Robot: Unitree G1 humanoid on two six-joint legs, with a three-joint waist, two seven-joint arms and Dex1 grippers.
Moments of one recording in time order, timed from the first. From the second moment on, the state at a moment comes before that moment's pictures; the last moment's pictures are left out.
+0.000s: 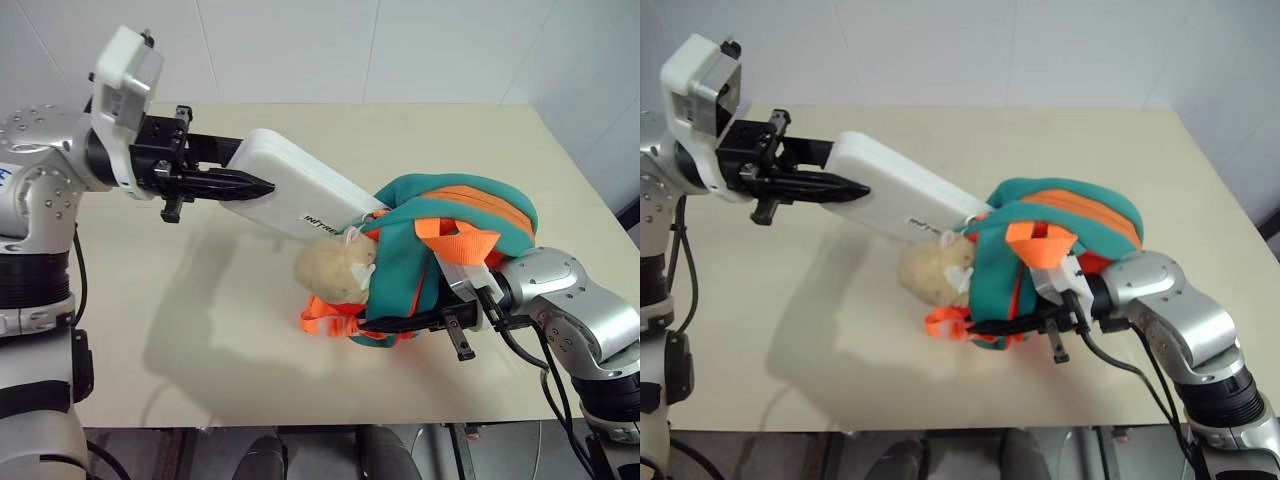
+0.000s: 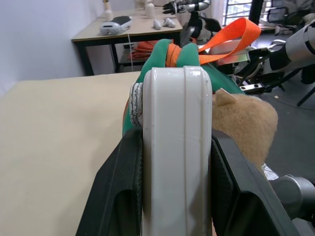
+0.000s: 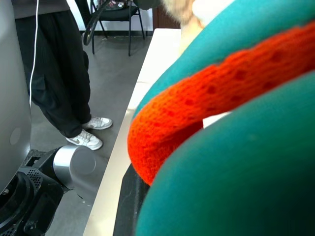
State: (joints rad) left arm -1.02 0.83 0.05 0.06 -0.66 0.66 -1.37; right arm -0.49 -0.76 0.08 -0.43 0.68 0.54 1.30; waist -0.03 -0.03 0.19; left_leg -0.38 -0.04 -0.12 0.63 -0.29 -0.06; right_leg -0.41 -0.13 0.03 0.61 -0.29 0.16
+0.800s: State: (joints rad) left arm -1.13 0.98 0.08 0.11 -0.69 0.77 -1.50; right arm -0.48 -0.75 0.09 -0.44 0.65 0.54 1.27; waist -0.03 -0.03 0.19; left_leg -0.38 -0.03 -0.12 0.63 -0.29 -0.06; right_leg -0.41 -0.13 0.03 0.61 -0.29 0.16
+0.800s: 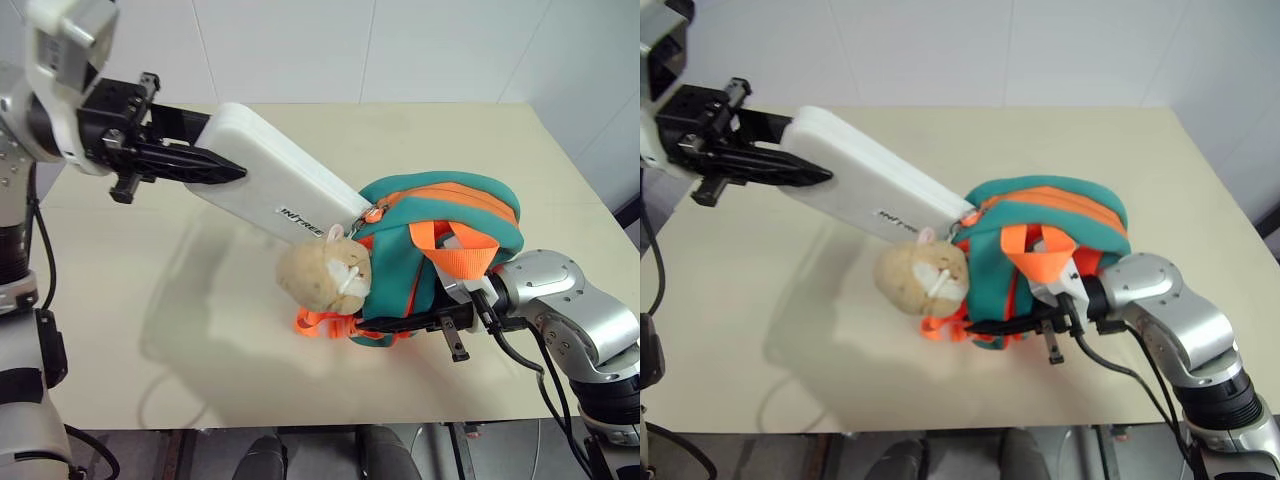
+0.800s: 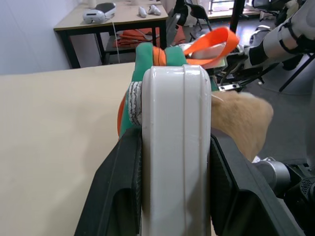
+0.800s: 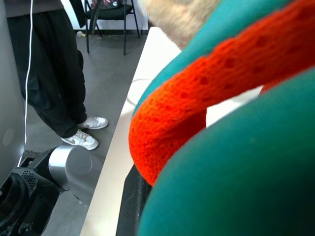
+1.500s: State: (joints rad) left arm -0.99 0.73 -0.02 -0.04 -0.62 0.75 -1.22; right arm -0.51 -0.72 0.11 -0.40 0.63 0.52 1.27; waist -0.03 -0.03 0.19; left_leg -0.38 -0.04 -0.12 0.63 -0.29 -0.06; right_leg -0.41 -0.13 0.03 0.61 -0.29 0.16
